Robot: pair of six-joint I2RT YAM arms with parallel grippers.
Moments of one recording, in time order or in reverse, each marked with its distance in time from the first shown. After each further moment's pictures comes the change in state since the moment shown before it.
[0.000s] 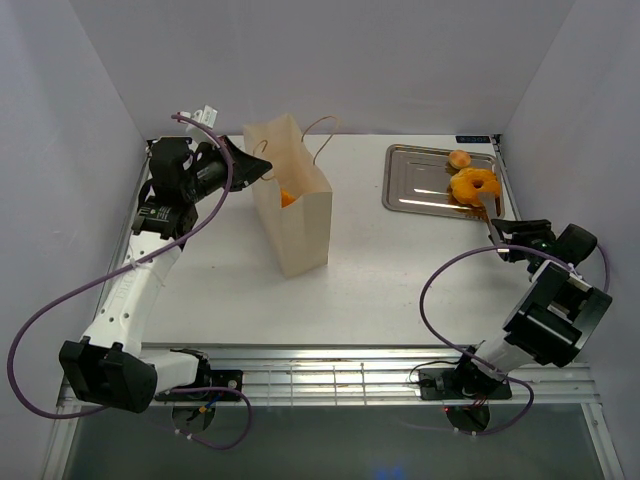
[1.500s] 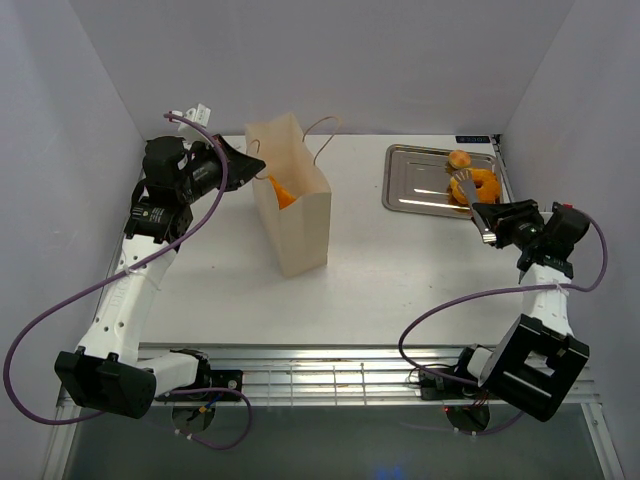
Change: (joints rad) left arm 0.000 -0.026 0.047 -0.096 -0.077 0.027; right arm 0.195 -0.320 0.074 -0.182 -0.029 0.068
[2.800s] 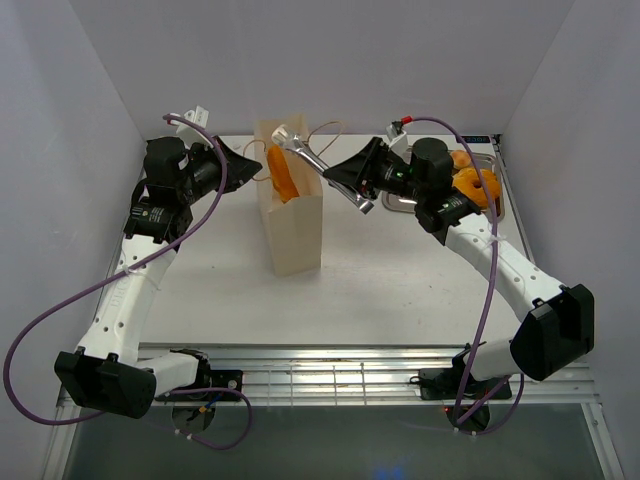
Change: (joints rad) left arm 0.000 0.000 0.003 -0.046 -0.055 0.001; right arm 0.981 0.232 0.490 0.059 0.234 0.012
